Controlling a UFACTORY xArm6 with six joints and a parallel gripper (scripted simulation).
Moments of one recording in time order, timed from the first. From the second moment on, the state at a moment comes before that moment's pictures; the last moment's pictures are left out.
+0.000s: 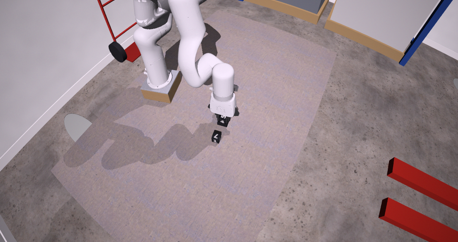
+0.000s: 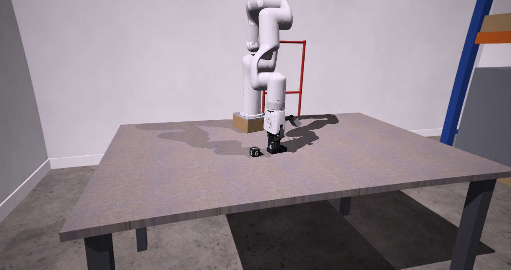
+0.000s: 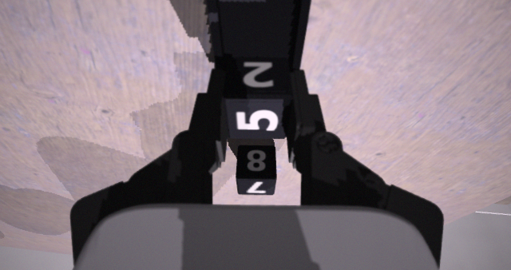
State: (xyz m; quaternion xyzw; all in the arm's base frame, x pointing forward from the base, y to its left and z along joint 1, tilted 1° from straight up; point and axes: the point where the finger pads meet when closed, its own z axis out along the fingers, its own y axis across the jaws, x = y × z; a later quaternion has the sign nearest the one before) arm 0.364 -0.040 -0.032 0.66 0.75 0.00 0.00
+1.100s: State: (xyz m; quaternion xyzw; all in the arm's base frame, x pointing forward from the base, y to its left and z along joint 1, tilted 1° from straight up) arm 0.364 -0.040 -0.032 0.66 0.75 0.00 0.00
